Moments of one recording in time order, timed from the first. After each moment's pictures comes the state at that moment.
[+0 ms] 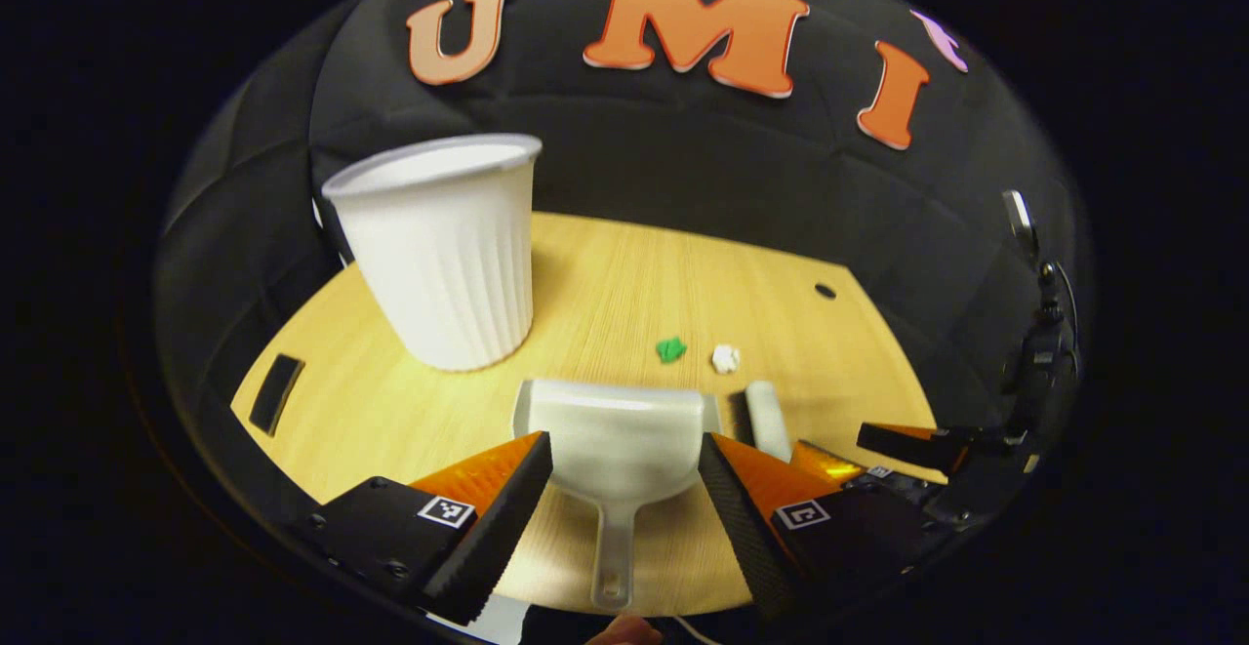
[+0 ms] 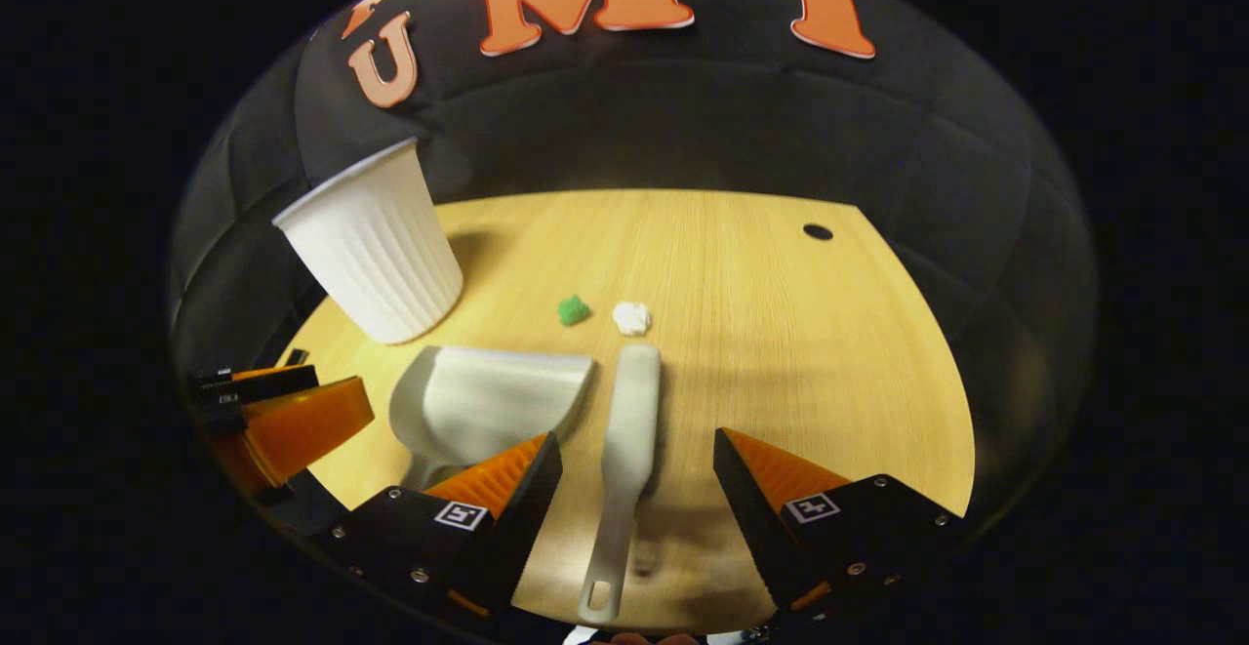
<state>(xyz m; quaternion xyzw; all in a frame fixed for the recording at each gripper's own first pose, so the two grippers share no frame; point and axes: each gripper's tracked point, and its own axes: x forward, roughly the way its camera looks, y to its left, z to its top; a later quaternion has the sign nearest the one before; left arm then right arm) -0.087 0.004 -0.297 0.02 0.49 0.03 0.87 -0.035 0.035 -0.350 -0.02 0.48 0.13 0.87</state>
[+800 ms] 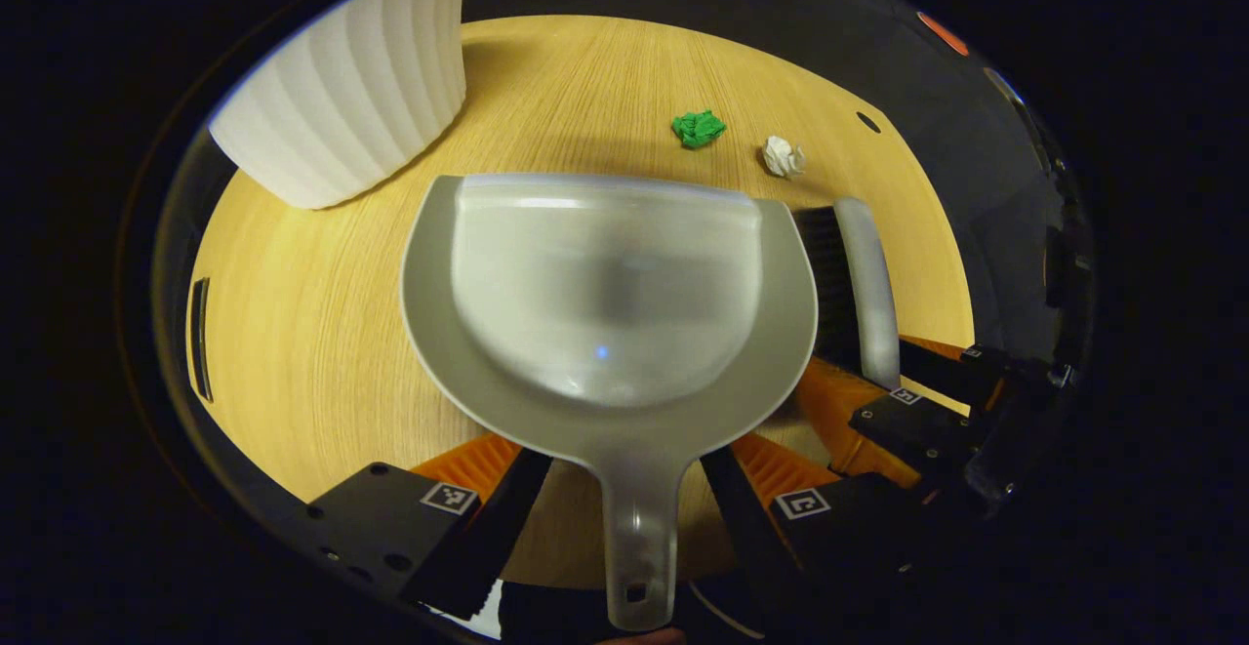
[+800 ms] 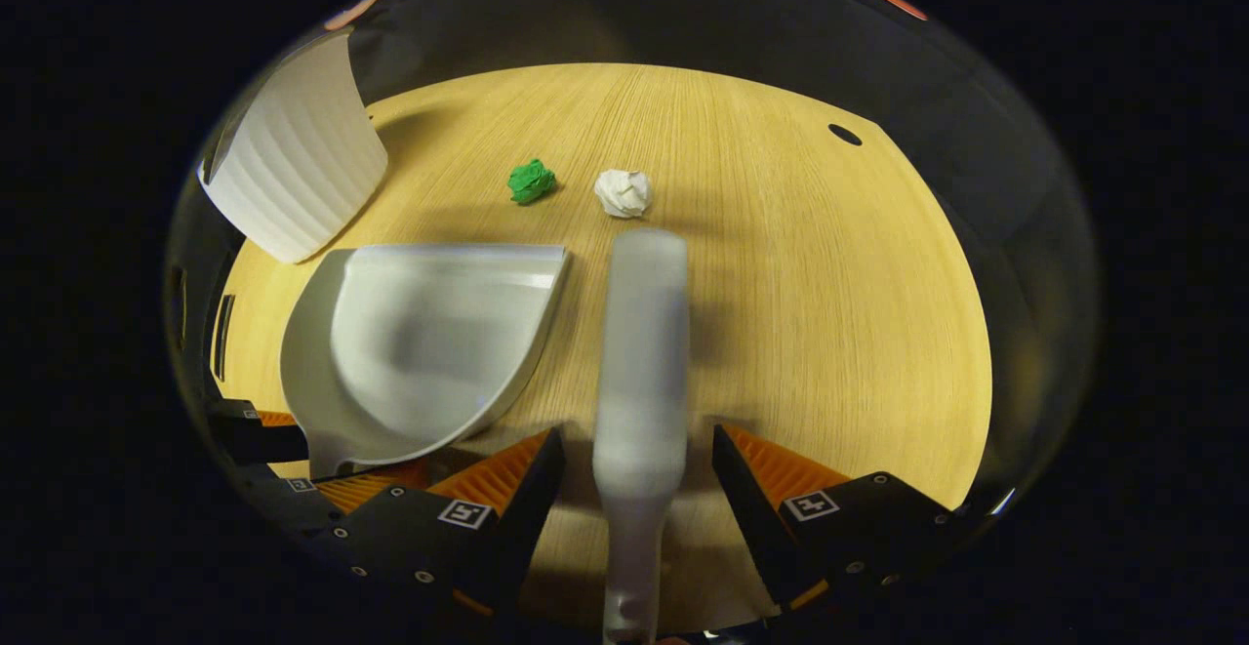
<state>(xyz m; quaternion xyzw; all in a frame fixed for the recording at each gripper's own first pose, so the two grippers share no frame) -0.112 0.008 -0.341 -0.01 0.70 -0.01 0.71 -0.040 0.052 -0.426 -0.09 0.61 0.07 0.78</state>
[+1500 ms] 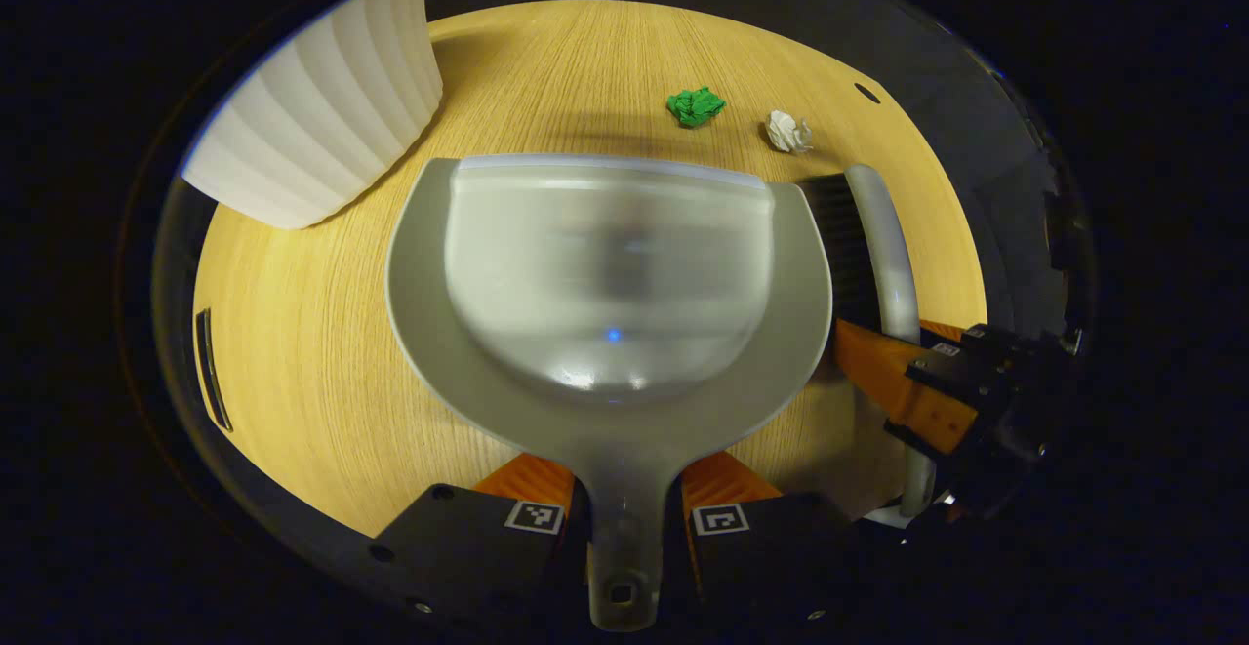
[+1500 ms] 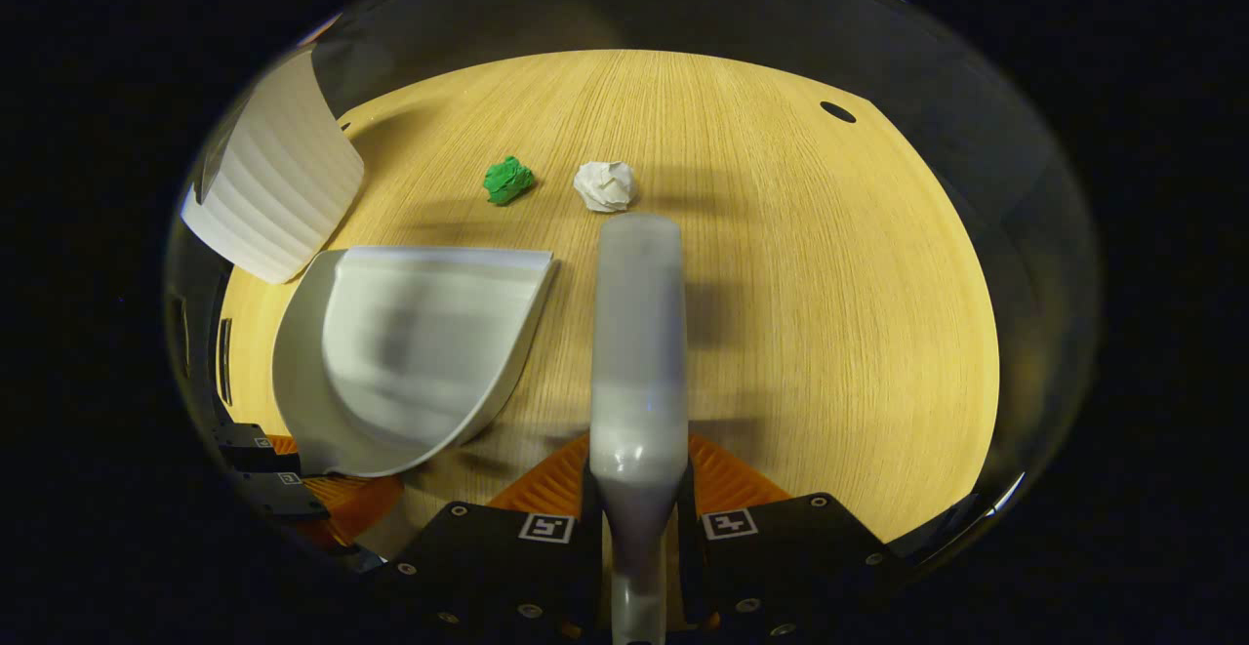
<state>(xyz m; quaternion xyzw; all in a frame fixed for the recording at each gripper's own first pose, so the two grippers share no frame) -0.107 0.019 -0.338 0.03 0.72 -0.04 0.69 -0.028 0.049 -0.429 -0.05 0.64 0.06 0.77</state>
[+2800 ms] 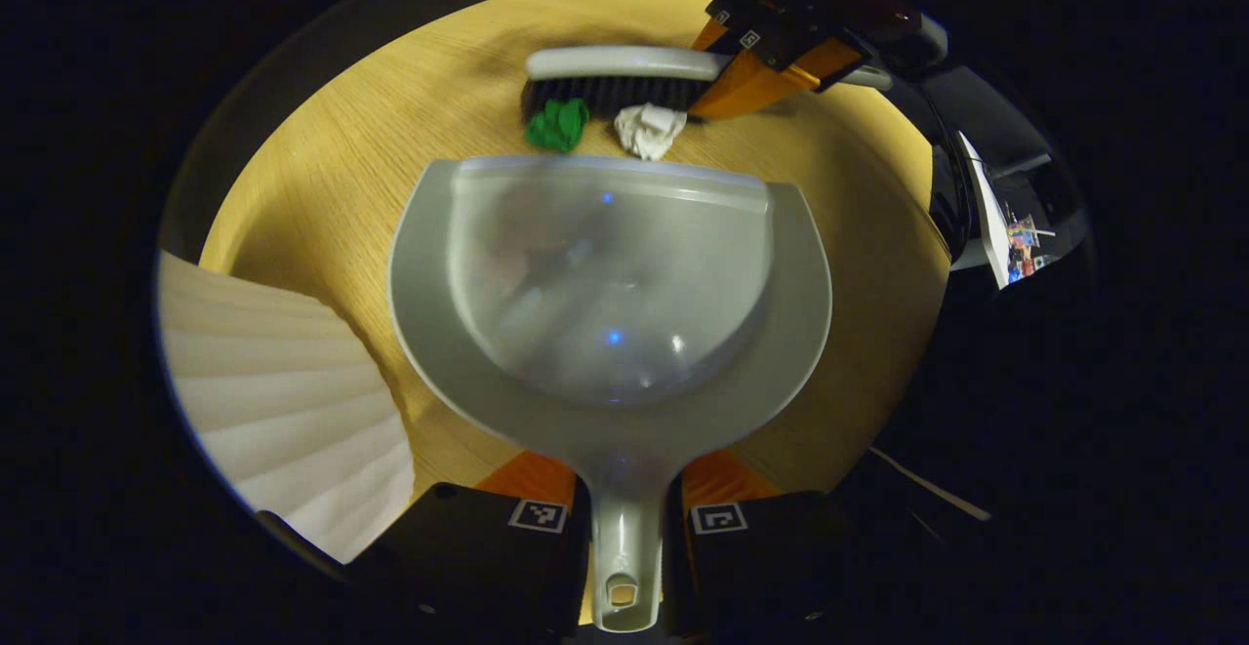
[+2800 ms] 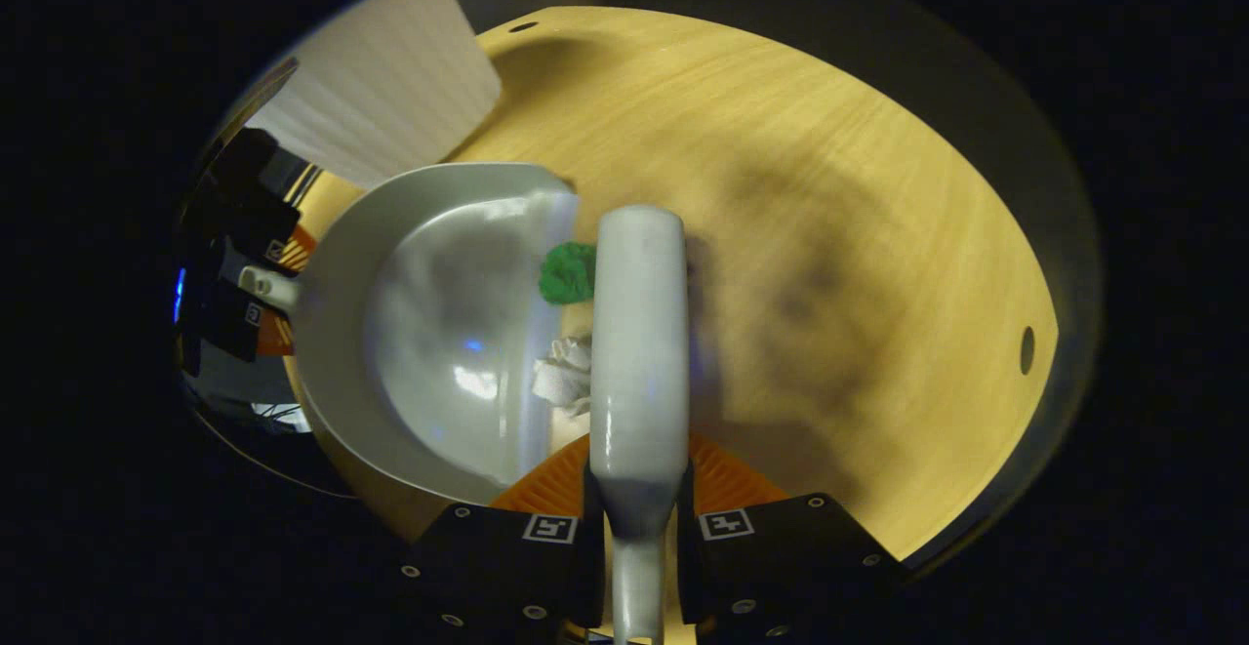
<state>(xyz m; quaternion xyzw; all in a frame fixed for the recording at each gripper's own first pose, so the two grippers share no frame) -0.039 0.075 -0.376 0.26 0.71 -0.37 0.54 0.082 0.106 -0.421 -0.20 0.66 0.39 0.62</state>
